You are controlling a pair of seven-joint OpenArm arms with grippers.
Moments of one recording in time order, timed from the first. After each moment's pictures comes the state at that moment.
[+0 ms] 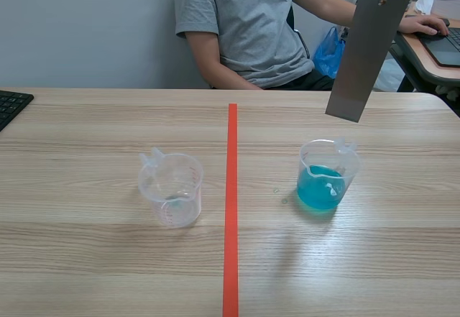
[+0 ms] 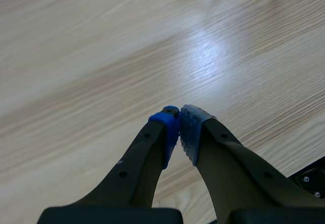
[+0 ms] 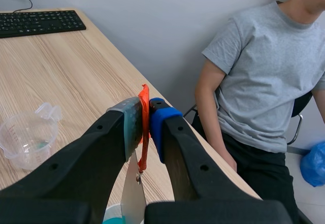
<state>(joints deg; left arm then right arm) 58.5 -46.3 -13.7 94.2 -21.6 -21.1 -21.8 7.2 37.5 10.1 109.6 46.2 45.4 -29.6</state>
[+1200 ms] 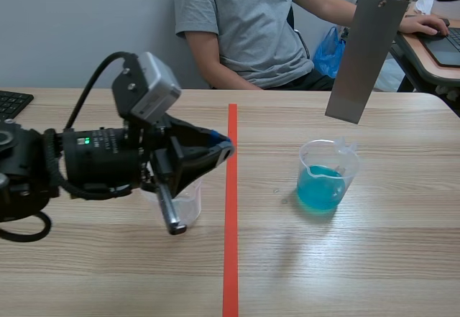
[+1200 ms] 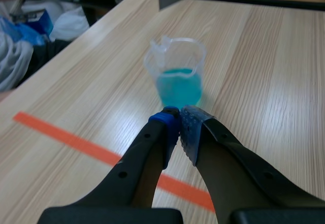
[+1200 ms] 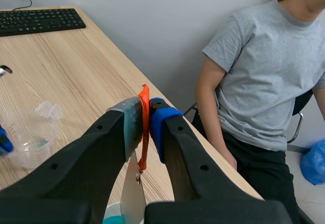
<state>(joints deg) -11.3 -38.9 45.8 93.1 -21.7 -24.5 -9.4 7.2 37.5 10.1 109.6 46.3 45.4 -30.0</state>
